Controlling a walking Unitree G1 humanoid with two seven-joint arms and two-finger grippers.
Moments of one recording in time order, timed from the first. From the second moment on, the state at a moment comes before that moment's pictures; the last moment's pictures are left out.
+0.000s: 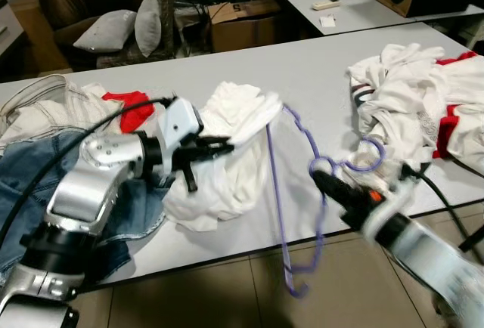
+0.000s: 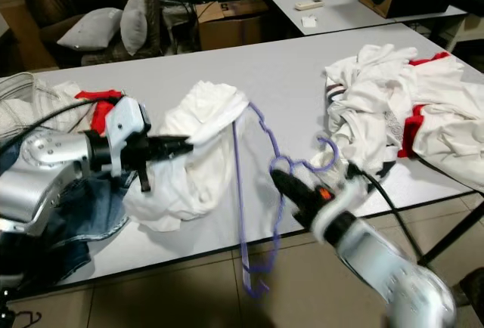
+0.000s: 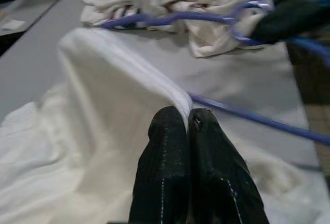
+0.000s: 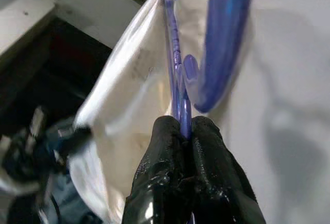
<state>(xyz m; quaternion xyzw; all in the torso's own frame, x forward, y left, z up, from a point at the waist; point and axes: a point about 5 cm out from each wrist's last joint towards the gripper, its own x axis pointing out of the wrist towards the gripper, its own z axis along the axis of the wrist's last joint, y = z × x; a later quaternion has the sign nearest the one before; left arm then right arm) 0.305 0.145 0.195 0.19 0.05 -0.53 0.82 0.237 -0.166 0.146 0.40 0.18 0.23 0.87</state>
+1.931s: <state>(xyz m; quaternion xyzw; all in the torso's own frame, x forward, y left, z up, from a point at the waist) 0.346 0.135 0.271 0.34 -0.18 -0.38 0.84 0.260 -0.139 0.145 0.37 0.26 0.31 0.84</state>
